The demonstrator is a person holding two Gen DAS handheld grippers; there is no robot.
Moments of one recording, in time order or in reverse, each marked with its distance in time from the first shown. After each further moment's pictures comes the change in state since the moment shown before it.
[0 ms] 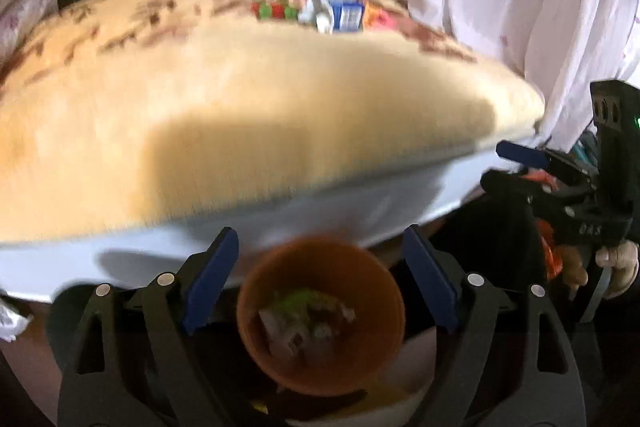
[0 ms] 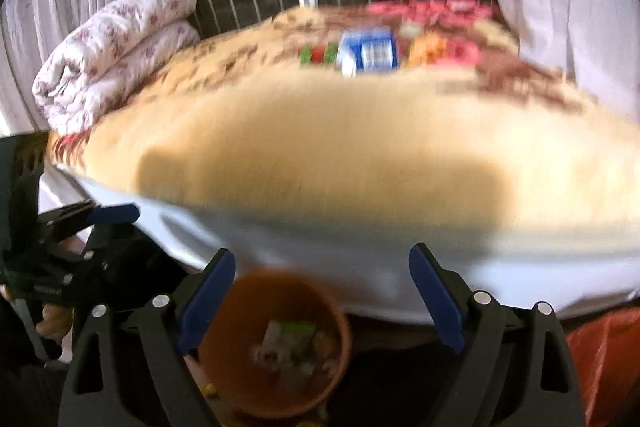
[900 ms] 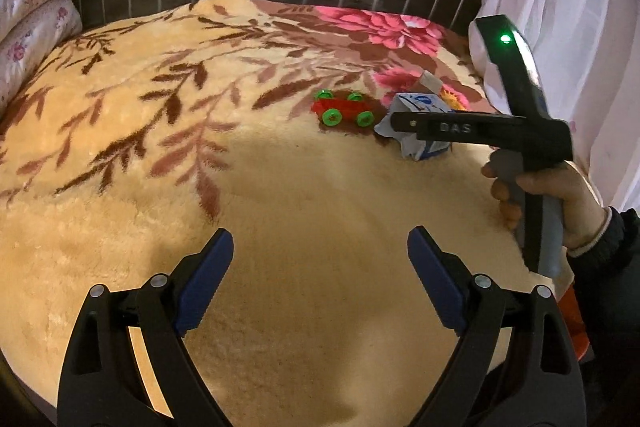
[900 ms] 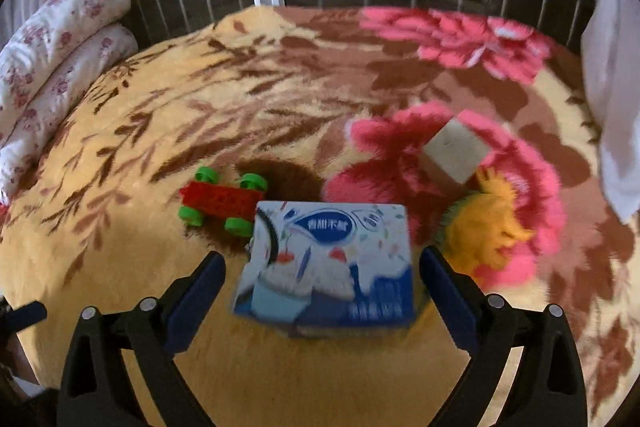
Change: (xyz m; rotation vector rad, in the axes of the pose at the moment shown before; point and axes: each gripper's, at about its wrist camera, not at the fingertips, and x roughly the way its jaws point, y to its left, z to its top) left arm 0.067 0.052 0.137 -0.131 -0.076 0.131; right arm 0.215 -0.045 0.225 -0.035 0.138 -0.066
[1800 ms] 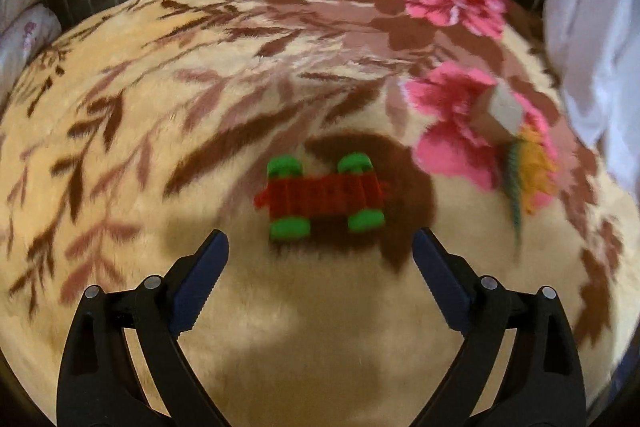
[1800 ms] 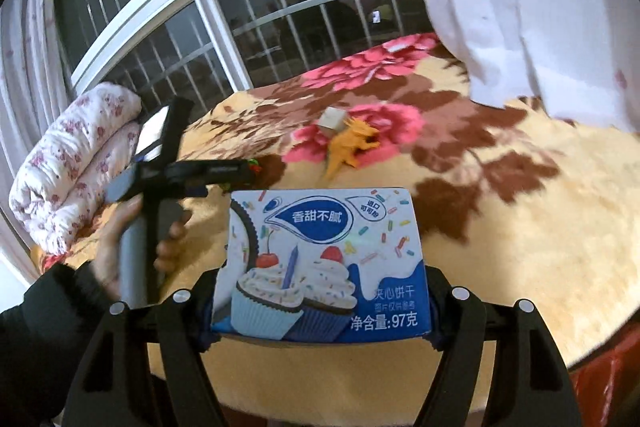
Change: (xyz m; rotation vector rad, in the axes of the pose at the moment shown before) left arm 0.143 -0.046 0.103 -0.038 0.177 0.205; right arm -0.171 -0.055 -0.171 0.281 -0.307 0.059
